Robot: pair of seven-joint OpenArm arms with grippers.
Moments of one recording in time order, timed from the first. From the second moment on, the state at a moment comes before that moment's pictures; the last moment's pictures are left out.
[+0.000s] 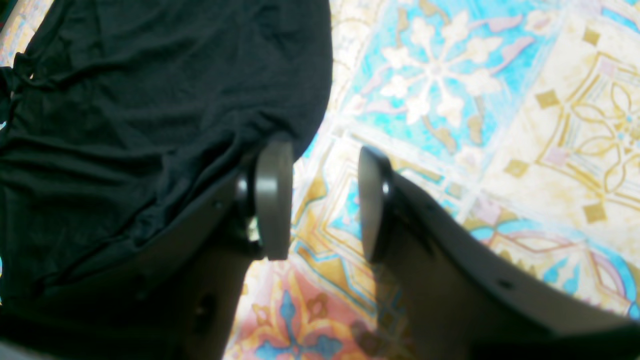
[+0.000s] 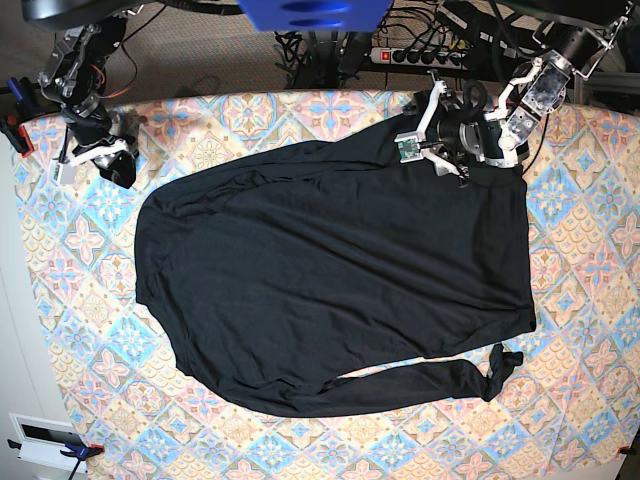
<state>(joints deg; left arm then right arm) 7.1 -38.0 27.4 103.2 -22.6 -38.6 55.2 -20.1 8.7 39.7 94.2 45.5 25.1 -46.1</state>
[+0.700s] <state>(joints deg) 7.2 -35.9 23.3 103.4 -18.6 -38.4 55.2 -19.6 8.7 39.9 89.6 62.7 25.3 -56.8</state>
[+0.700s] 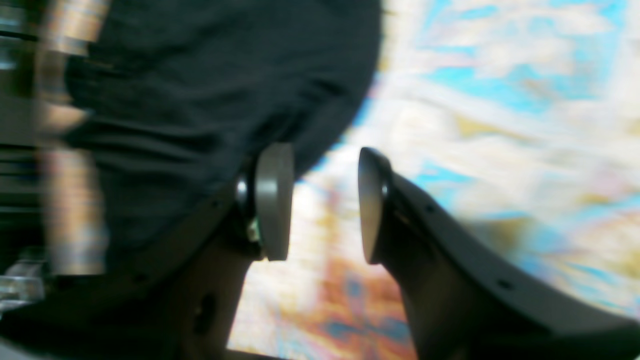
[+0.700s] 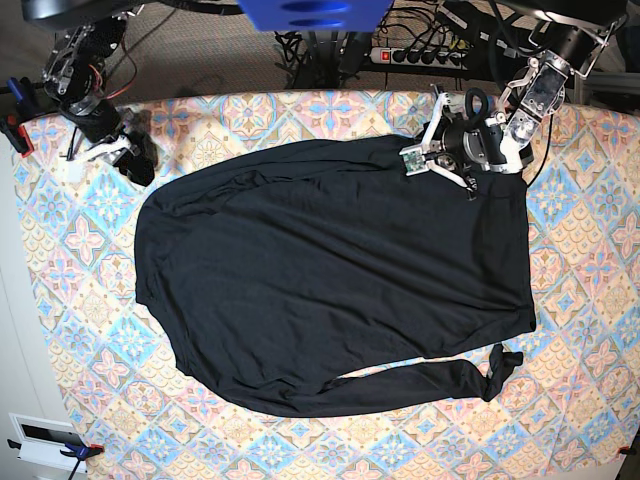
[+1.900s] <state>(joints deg) 7.1 -35.9 23.3 103.4 -18.6 -38.4 55.3 -10.3 10.6 39.5 84.1 54.5 18.0 -58.0</state>
